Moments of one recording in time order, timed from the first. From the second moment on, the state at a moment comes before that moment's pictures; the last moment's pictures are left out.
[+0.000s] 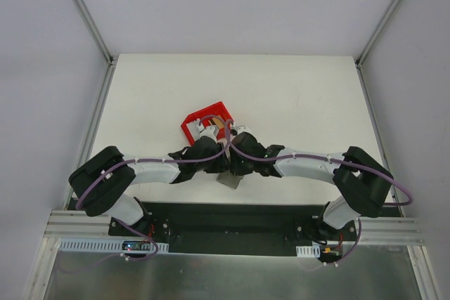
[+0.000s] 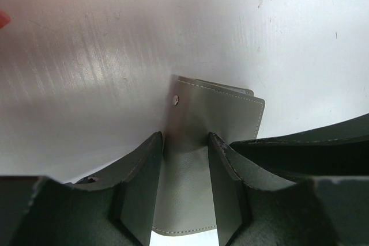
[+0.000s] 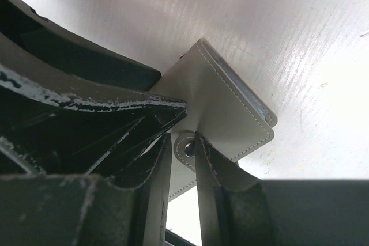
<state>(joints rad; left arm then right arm) -0.87 1.49 0.54 0.19 -0.03 -0.83 1.01 1.57 0.84 -0.22 0.10 0.66</state>
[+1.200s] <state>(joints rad) -0.87 1.48 0.54 0.19 -0.03 -0.83 0.95 1.46 0.76 -0.24 0.06 0.73</state>
